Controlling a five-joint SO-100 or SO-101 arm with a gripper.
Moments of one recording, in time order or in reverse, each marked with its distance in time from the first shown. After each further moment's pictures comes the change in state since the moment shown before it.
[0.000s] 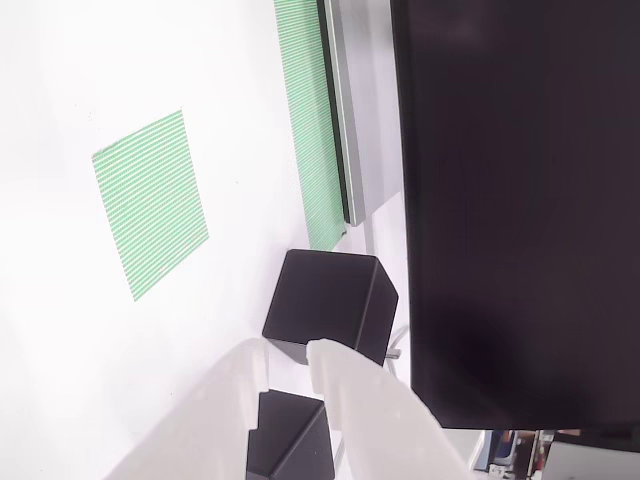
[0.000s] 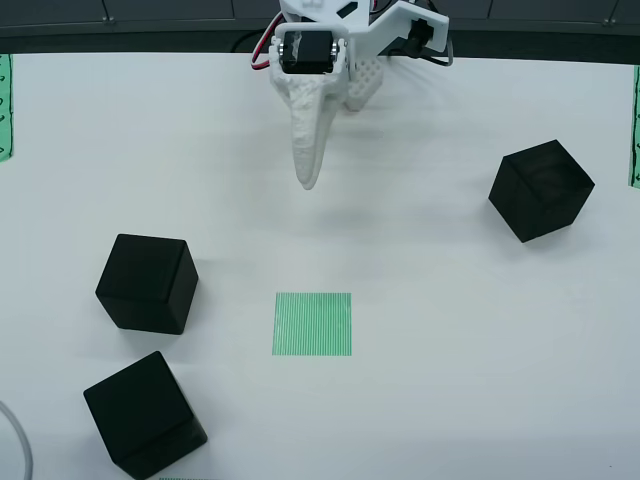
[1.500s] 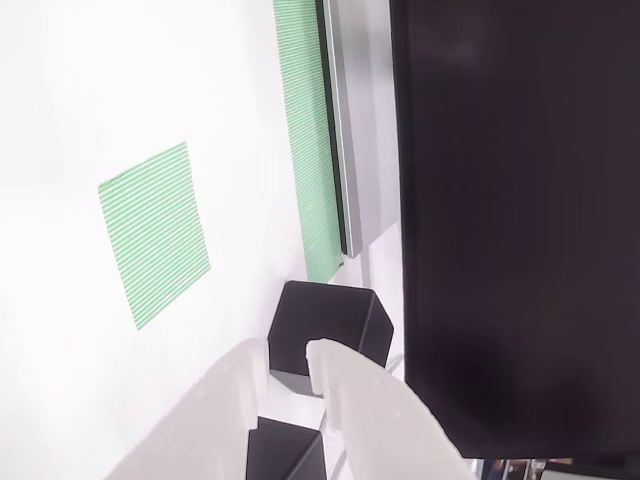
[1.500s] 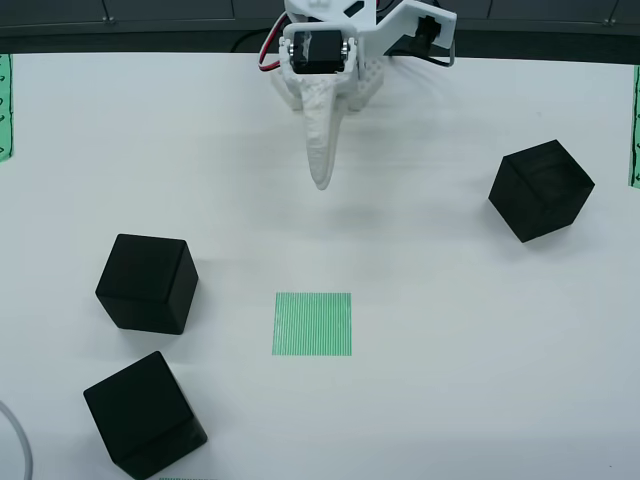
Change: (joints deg) arm -3.1 0.0 0.0 -0.4 0.0
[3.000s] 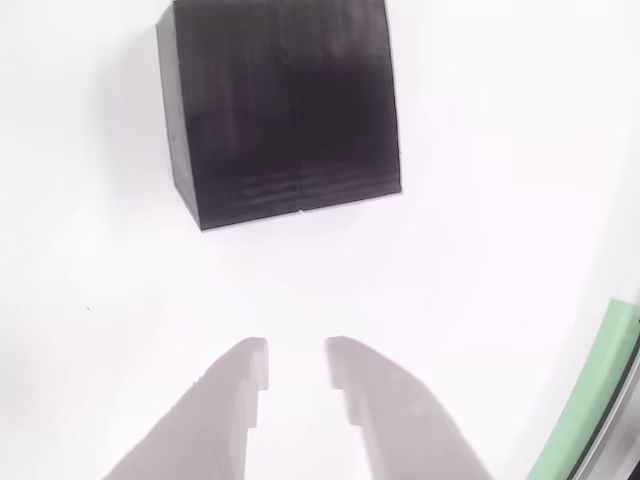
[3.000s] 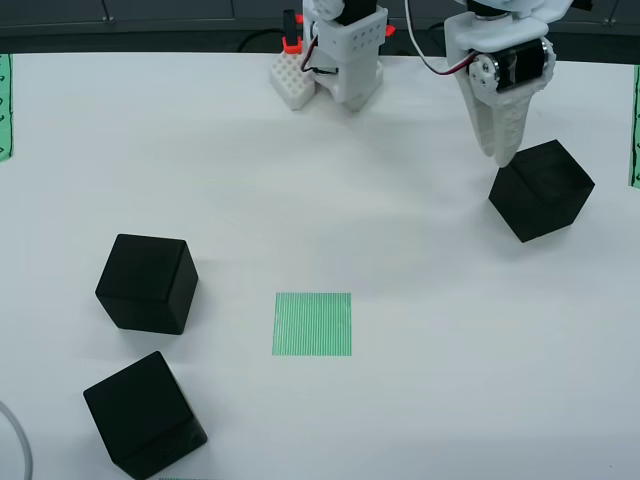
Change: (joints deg) arm -42.1 -77.3 -57.3 22.8 14.2
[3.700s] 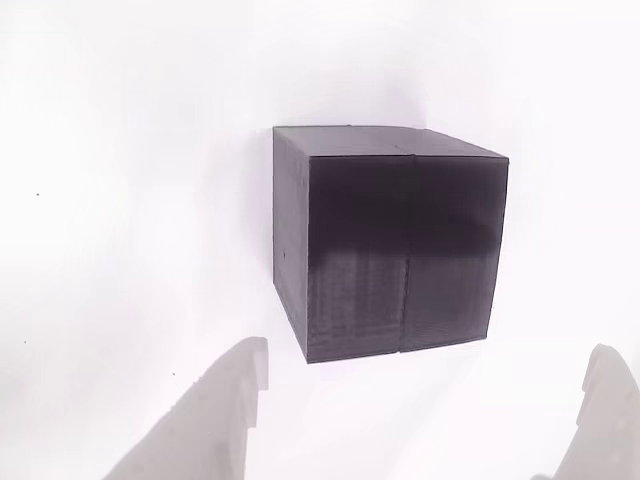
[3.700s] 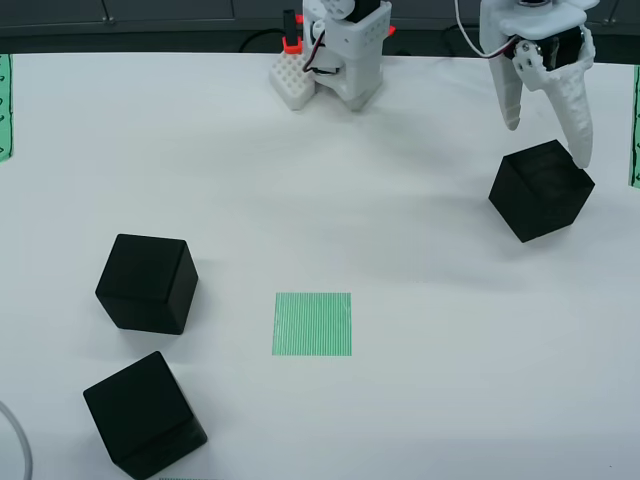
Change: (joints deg) arm -9.7 -8.4 -8.3 7.2 6.0
